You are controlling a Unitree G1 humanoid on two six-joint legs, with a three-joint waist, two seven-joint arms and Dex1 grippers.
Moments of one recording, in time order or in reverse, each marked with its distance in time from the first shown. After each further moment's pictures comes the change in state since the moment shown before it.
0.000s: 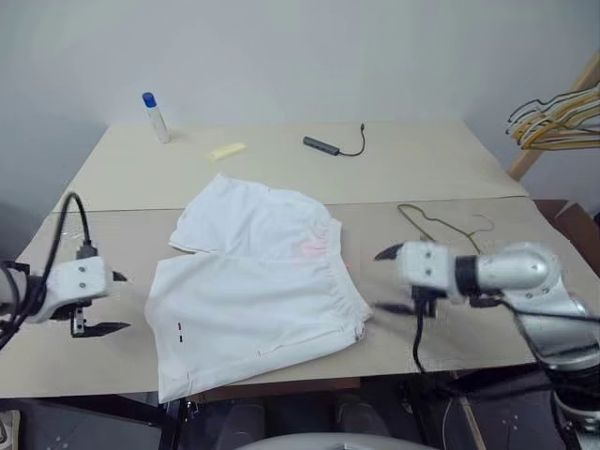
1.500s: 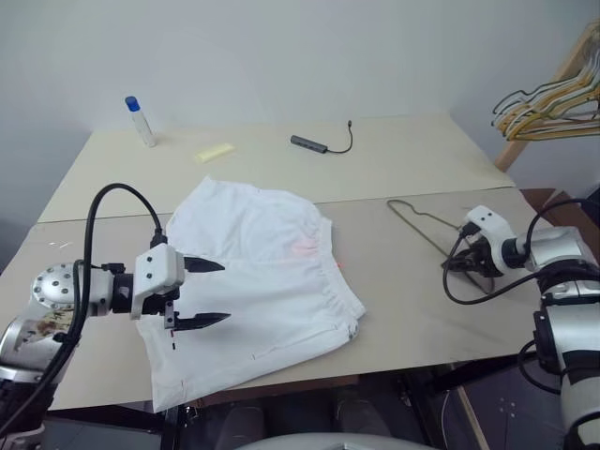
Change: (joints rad) left arm -0.060 -0.287 -0.098 -0.413 -0.227 0.260 0.051; right arm -0.619 0.045 0.089 1.592 -0.176 -0.259 -0.003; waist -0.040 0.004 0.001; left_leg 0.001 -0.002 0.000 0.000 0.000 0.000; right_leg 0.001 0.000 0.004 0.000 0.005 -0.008
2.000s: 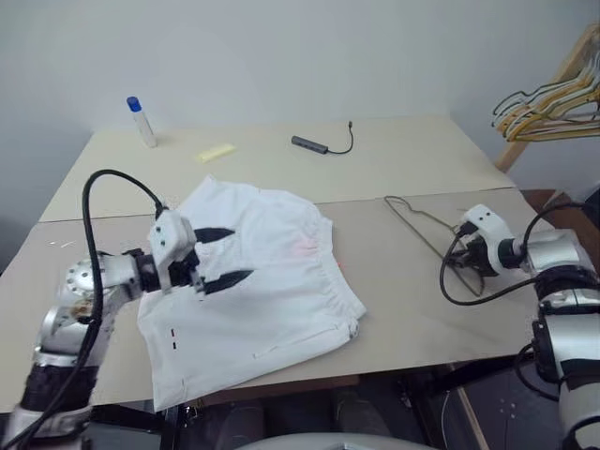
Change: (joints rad) left arm -0.166 -0.295 0.025 0.036 -0.093 0.206 0.298; right arm 0.122 0.012 -0.080 -0.238 0.072 0.060 -0.027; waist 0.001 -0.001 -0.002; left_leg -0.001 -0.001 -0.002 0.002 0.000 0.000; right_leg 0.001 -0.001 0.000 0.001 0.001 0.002
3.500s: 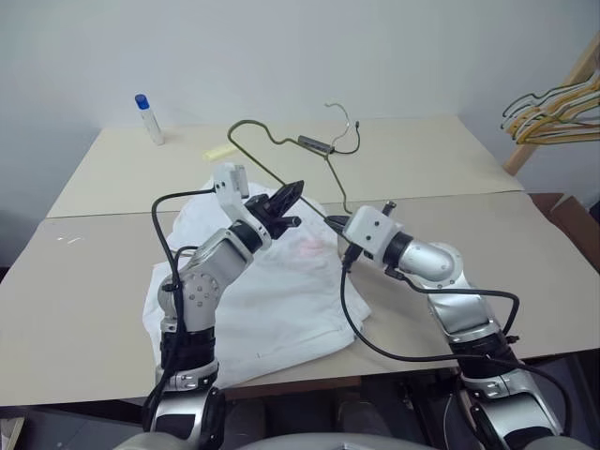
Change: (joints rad) left arm -0.237 -0.587 0.024 0.013 -0.339 0.334 0.763; right arm 0.390 0.319 0.162 -1.118 -0.032 -0.216 -0.442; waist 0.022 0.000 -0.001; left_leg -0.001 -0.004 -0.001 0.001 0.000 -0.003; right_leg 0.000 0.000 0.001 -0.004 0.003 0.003
